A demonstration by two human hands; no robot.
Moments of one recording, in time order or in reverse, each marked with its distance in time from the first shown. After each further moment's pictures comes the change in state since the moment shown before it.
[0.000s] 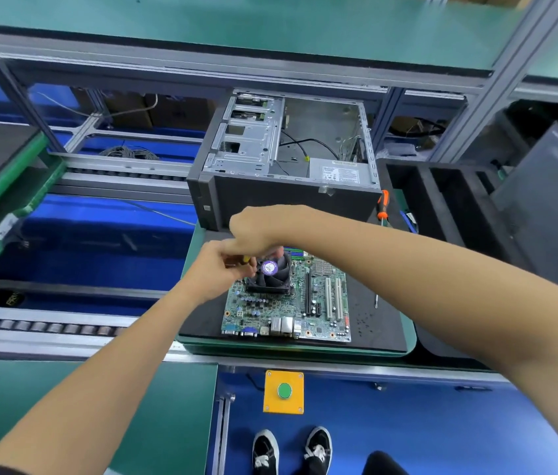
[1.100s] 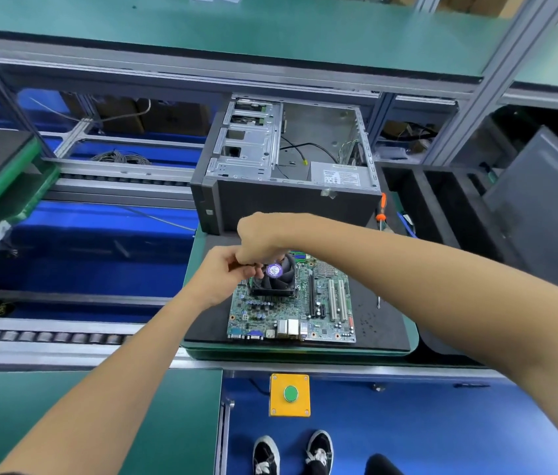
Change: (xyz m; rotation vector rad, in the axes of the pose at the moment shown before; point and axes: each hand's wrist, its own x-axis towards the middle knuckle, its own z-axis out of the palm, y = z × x) left_hand -0.002 -0.006 -0.003 -0.038 -0.048 0.033; right_hand 0.008 -0.007 0.005 0.120 -0.038 0.098
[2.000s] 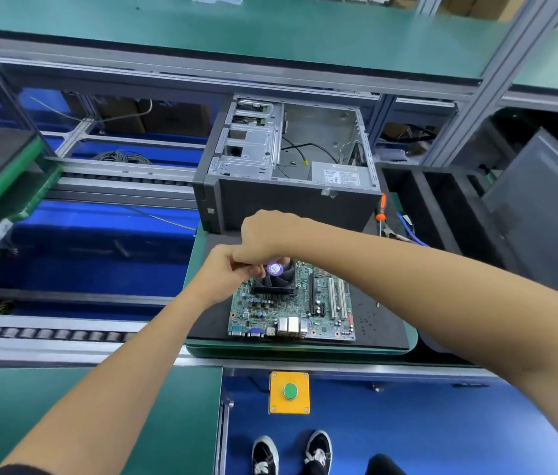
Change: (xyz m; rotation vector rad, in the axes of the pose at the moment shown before) left_hand -0.002 0.000 0.003 -0.010 0.004 0.007; right_hand -0.007 -0.005 0.007 0.000 0.106 0.066
